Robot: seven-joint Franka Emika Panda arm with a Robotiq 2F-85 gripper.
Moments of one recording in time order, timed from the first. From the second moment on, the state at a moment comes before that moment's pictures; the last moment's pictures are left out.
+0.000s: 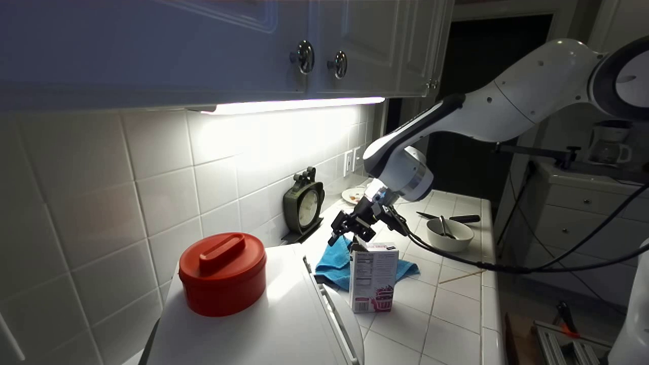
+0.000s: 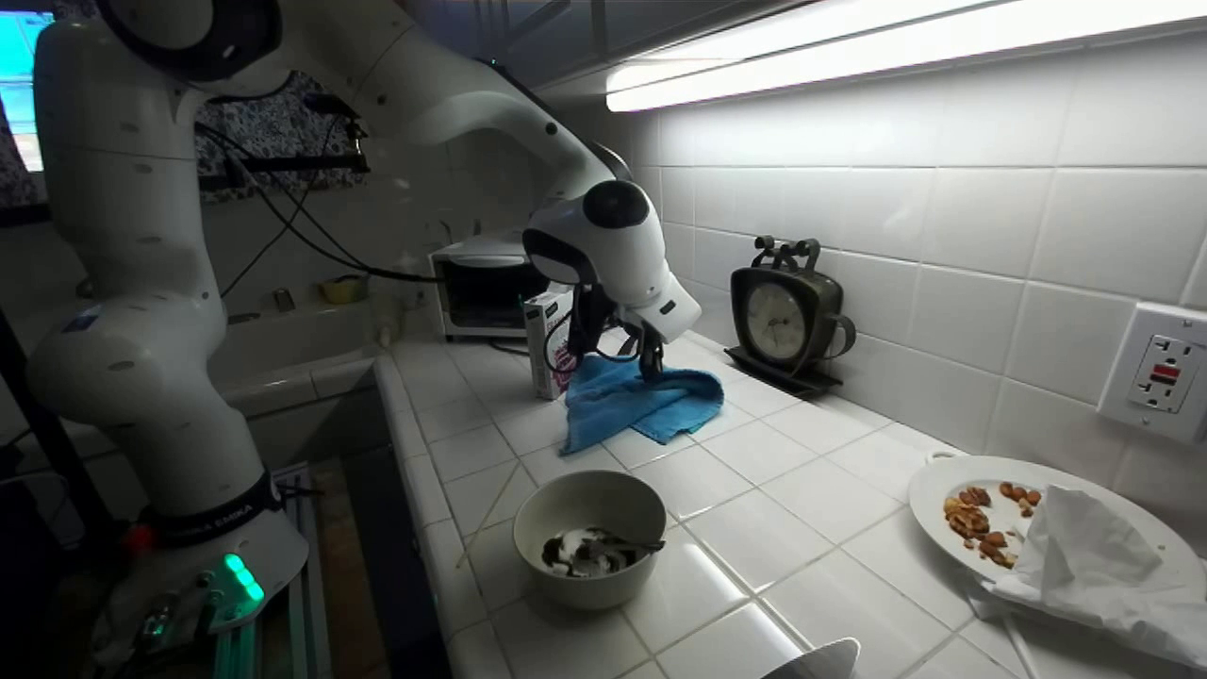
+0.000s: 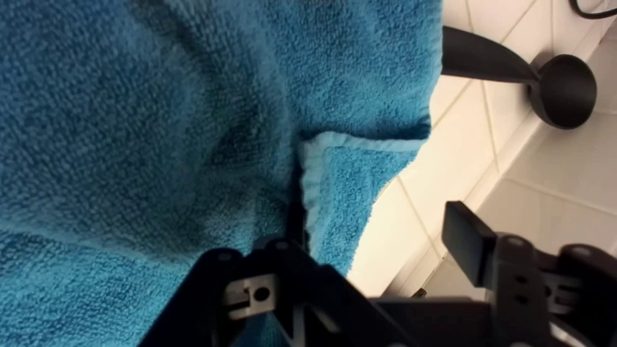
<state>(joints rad) -0.18 0.23 -0.09 -2.17 1.05 2.52 -0.38</state>
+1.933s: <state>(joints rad) -0.19 0.38 -0.07 -2.00 1.51 2.38 -0.92</state>
